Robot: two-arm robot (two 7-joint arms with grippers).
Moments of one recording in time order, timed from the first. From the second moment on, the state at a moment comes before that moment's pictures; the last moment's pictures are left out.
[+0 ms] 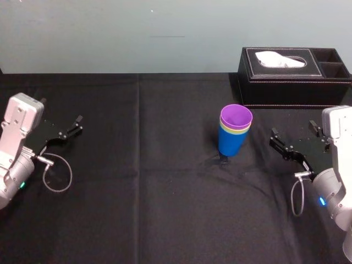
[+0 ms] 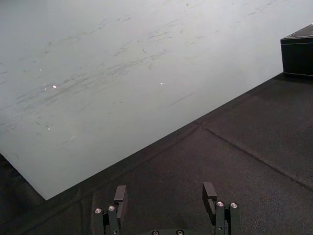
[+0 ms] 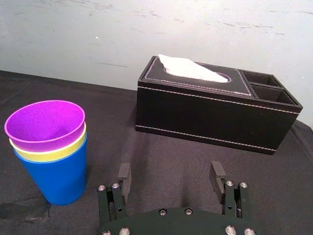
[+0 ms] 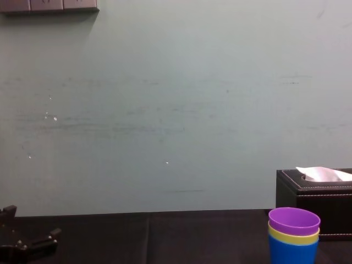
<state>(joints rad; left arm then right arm) -0.20 0.60 0.45 -1.41 -0.25 -0.12 0.03 -0.05 0.29 -0.10 -1.62 0.10 0.09 0.00</state>
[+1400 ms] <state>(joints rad) -0.20 0.60 0.45 -1.41 -0.25 -0.12 0.03 -0.05 0.29 -0.10 -1.62 0.10 0.09 0.00</state>
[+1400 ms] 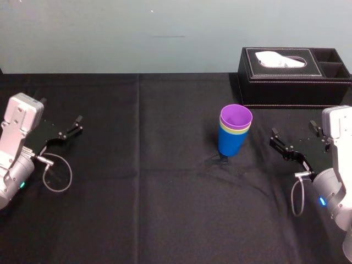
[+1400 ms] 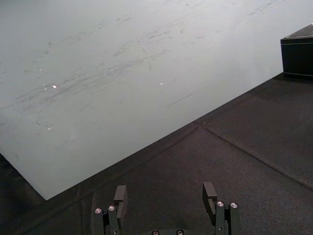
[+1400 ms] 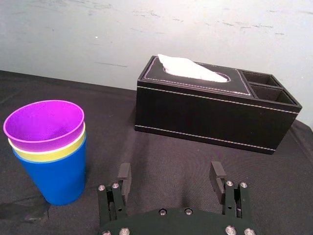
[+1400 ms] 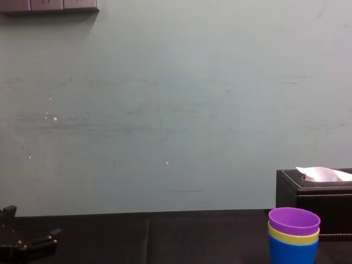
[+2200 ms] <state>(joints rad) -0.20 0.60 0.45 -1.41 -0.25 -0.12 0.03 -0.05 0.29 -0.10 -1.62 0.10 0.09 0.00</state>
